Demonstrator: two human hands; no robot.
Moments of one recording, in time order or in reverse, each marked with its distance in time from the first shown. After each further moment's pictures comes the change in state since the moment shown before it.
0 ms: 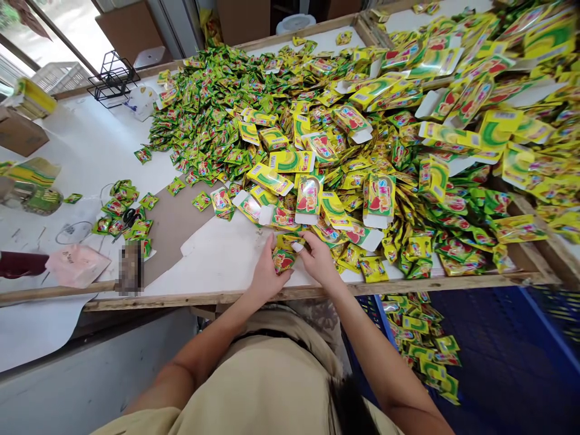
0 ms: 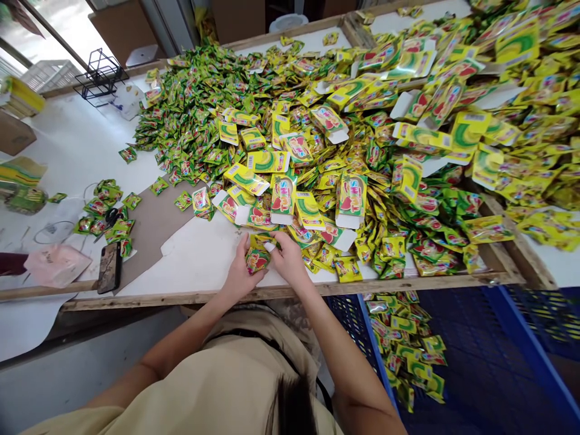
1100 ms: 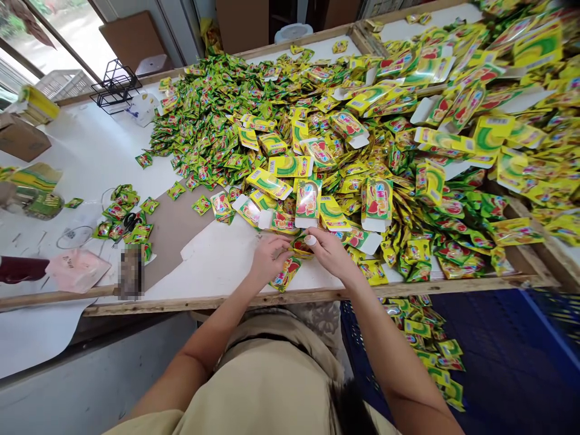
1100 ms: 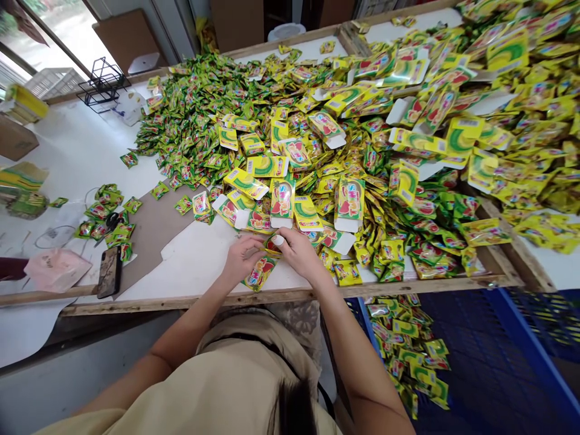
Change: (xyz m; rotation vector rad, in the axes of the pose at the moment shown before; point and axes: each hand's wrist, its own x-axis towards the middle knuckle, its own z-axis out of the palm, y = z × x) left_hand 0.043 0.020 -0.013 -0.037 0.021 0.244; right_hand 0.022 -0.022 -0.040 -0.196 -0.214 -0.092
